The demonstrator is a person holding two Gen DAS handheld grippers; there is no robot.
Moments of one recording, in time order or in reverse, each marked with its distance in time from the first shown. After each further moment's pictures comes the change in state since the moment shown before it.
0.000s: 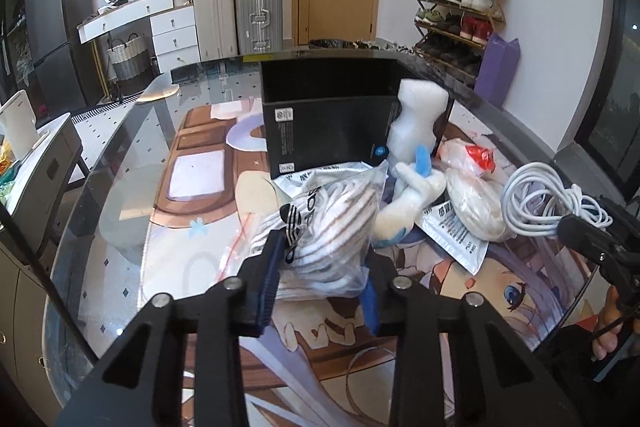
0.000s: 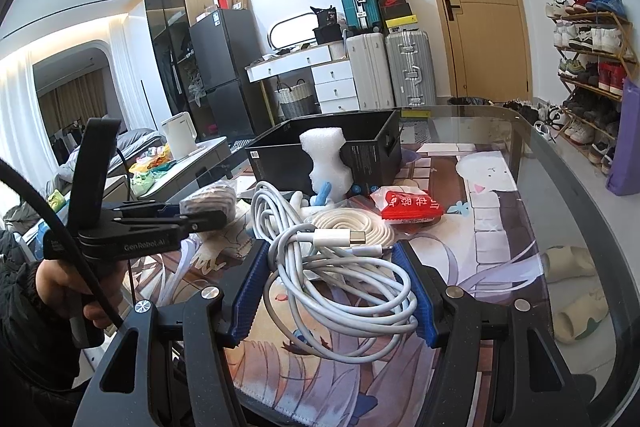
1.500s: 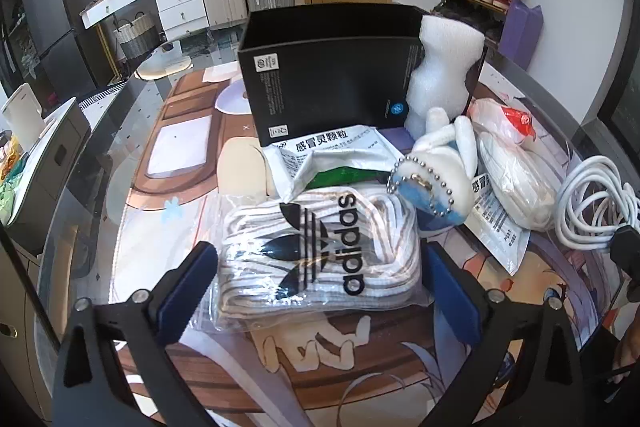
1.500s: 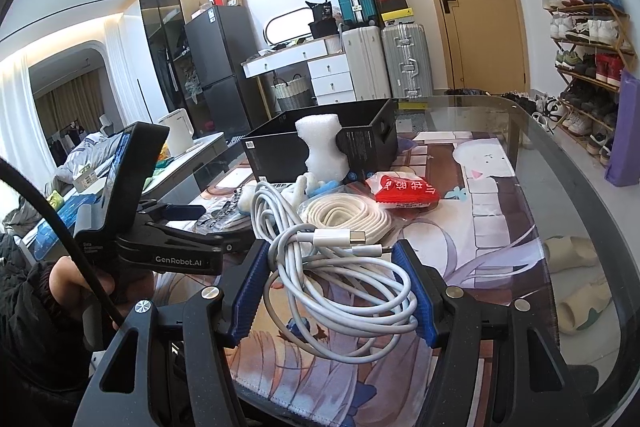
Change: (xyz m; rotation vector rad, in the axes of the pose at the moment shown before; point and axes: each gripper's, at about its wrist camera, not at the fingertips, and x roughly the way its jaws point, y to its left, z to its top) left arm 0.054 -0.015 -0.001 0.023 0.149 0.087; right arm 0.003 0.000 -0.006 0.013 0.026 -0.007
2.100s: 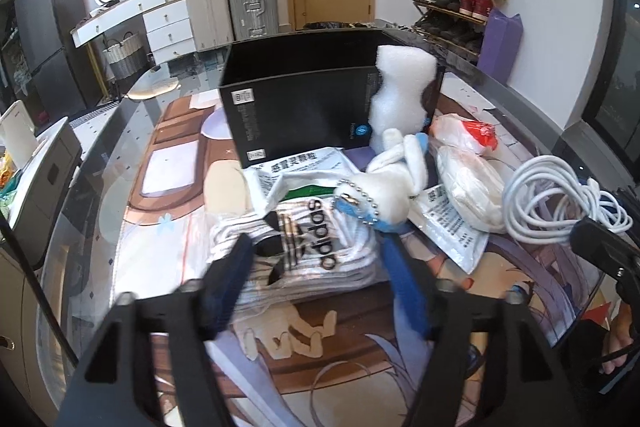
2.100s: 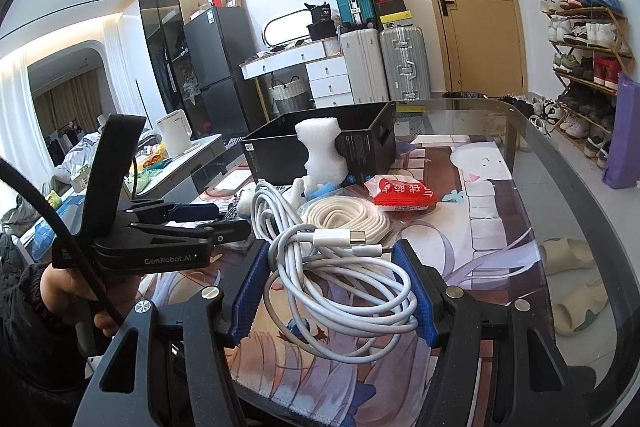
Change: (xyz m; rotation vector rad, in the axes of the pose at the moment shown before) left arm -0.027 -0.011 -0.003 0.025 -0.084 -0.034; right arm -0.006 -0.002 0.001 0.004 -0.009 -0.008
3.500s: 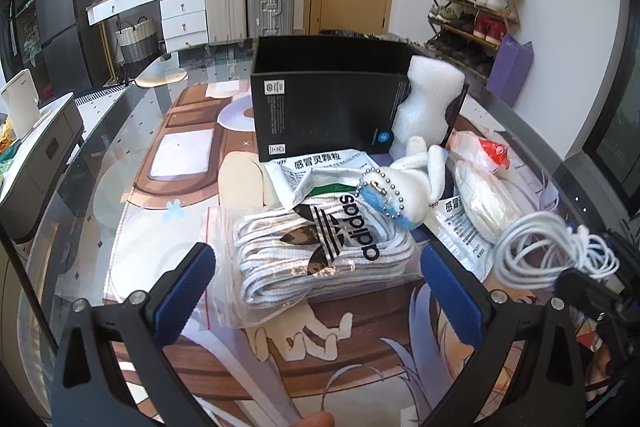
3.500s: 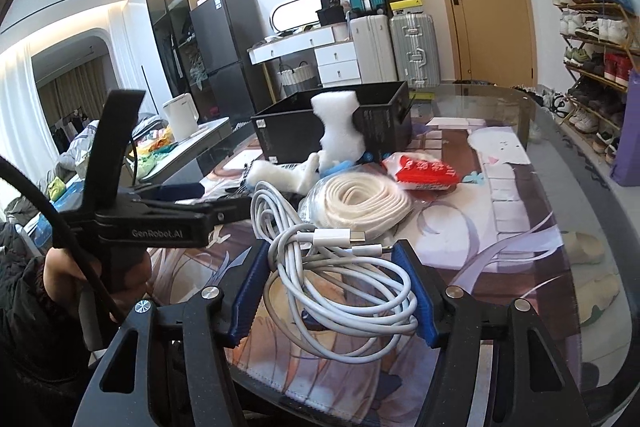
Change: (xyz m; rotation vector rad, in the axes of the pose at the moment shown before) left arm 0.006 0.018 -0.008 -0.097 -0.024 -0.026; right arm 0.016 0.008 -0.009 -0.014 0.043 0.021
